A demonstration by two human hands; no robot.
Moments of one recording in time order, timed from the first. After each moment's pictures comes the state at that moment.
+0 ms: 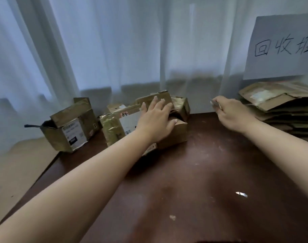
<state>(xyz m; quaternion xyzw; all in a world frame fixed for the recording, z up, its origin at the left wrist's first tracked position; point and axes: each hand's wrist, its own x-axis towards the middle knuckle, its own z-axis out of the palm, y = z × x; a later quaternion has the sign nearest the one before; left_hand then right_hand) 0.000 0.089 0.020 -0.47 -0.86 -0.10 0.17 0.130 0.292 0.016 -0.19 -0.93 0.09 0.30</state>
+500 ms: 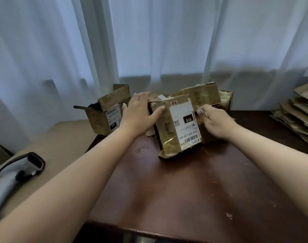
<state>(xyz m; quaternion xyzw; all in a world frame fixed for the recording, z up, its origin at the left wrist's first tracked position) -0.085 -0.067 0.013 -0.33 -0.89 -0.26 0.18 0.026 0.151 -0.008 -0.12 -0.95 0.21 0.21</state>
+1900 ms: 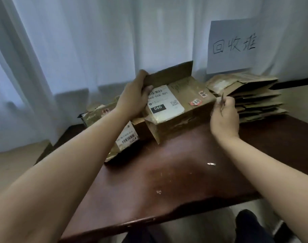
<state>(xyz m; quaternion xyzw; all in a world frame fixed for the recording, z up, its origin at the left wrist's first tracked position) 0.017 0.070 0.071 -0.53 -0.74 -0.37 0.18 0.202 0.211 -0.011 -0.37 -0.71 0.30 0.52</state>
